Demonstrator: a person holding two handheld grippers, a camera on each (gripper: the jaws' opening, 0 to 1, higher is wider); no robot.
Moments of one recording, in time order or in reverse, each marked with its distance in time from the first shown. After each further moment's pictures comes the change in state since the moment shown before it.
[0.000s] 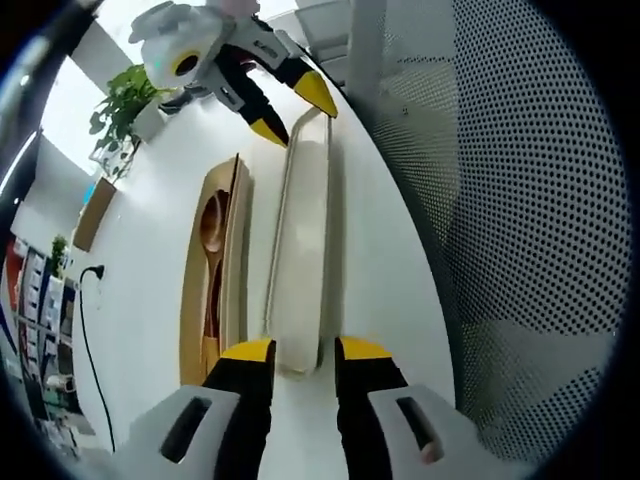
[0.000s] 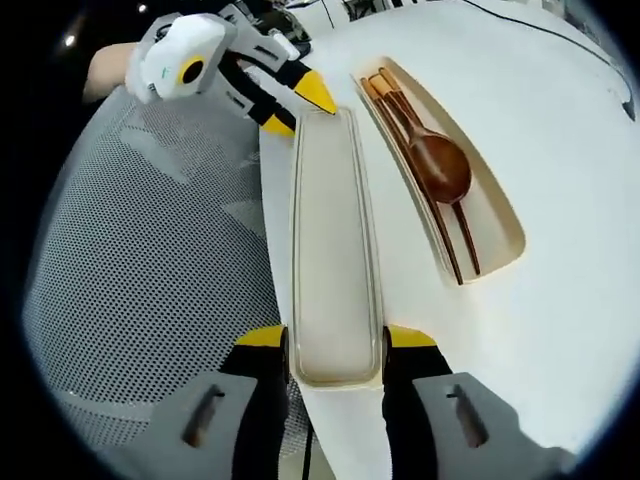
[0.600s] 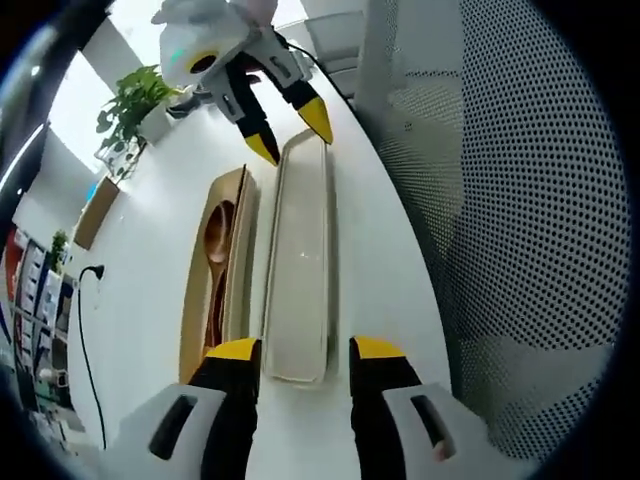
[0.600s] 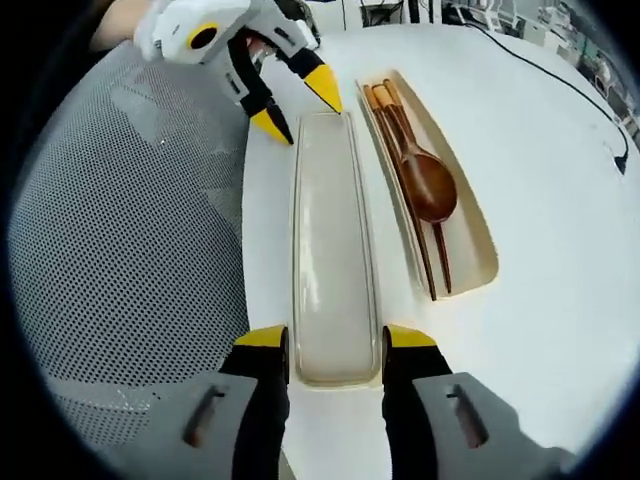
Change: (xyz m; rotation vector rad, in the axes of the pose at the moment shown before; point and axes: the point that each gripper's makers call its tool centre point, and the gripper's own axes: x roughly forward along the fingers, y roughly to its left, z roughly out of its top) left arm 0.002 0.004 0.010 -0.037 -0.045 0.007; right arm -0.003 -0.026 0.009 -0.159 -0.019 -0.185
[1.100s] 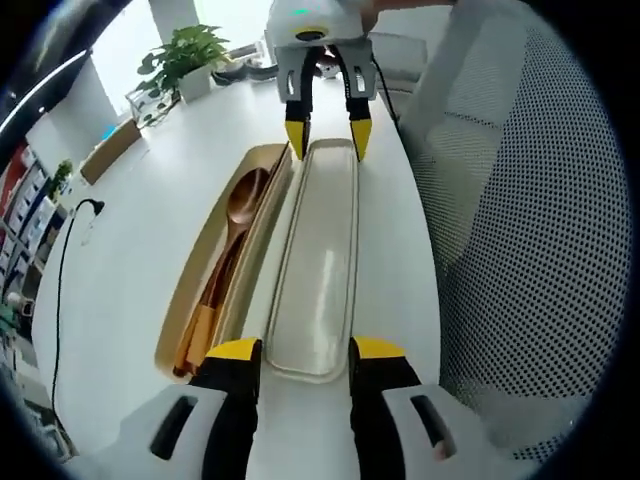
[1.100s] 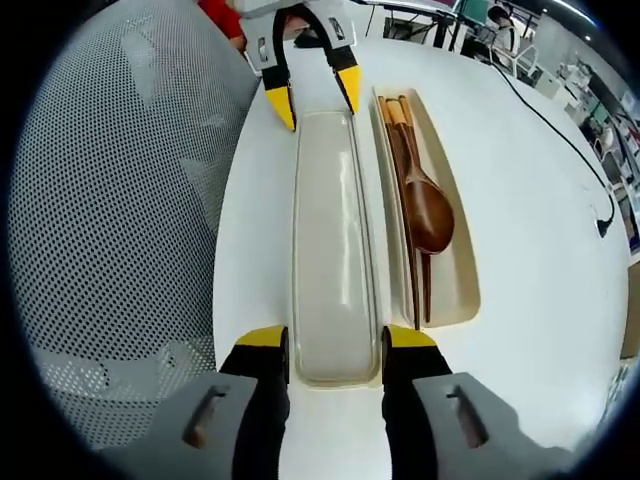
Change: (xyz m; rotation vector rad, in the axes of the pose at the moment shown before) left arm -0.002 0.001 -0.015 -0.207 -0.007 -0.018; right arm 0.006 -0.014 0.008 -0.230 0.004 -0.176
